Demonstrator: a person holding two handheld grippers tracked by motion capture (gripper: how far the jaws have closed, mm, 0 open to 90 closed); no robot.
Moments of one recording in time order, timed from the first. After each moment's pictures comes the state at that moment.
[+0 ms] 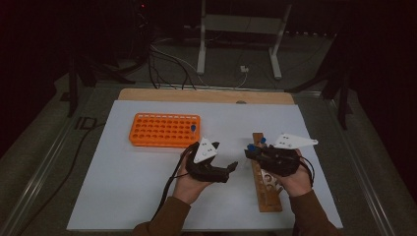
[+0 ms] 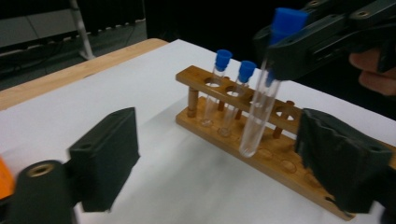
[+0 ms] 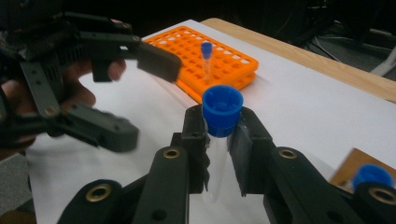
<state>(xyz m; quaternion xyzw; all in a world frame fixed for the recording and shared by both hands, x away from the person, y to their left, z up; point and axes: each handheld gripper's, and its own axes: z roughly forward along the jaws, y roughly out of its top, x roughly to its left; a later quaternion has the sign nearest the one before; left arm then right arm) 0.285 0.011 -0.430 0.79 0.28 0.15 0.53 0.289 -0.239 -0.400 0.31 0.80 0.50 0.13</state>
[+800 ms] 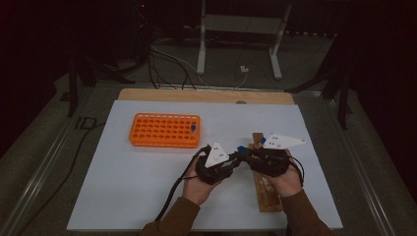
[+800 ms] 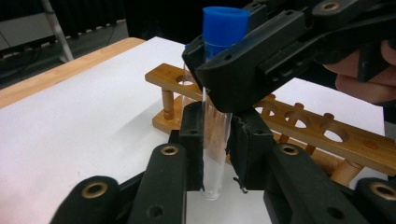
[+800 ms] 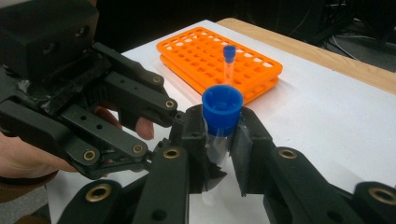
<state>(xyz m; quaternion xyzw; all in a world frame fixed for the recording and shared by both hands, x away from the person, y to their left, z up) 0.284 -0.009 -0.438 0.81 0.24 0.14 0.52 0.290 -0.216 -0.403 0.30 0.80 0.51 0.11</state>
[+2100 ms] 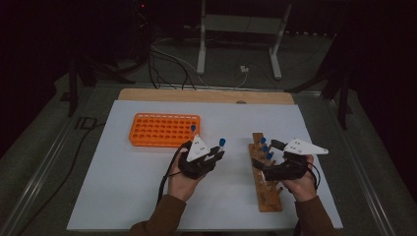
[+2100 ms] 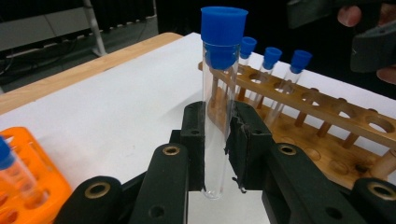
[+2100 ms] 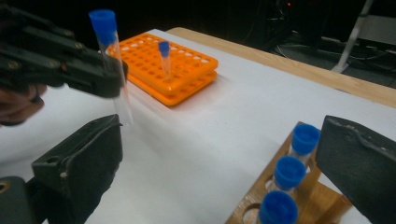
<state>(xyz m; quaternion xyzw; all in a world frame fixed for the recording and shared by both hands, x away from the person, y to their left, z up) 0.293 0.036 -0.435 0.79 0.29 0.17 0.51 0.285 -0.266 -0.421 0.35 0.76 0.51 0.19</state>
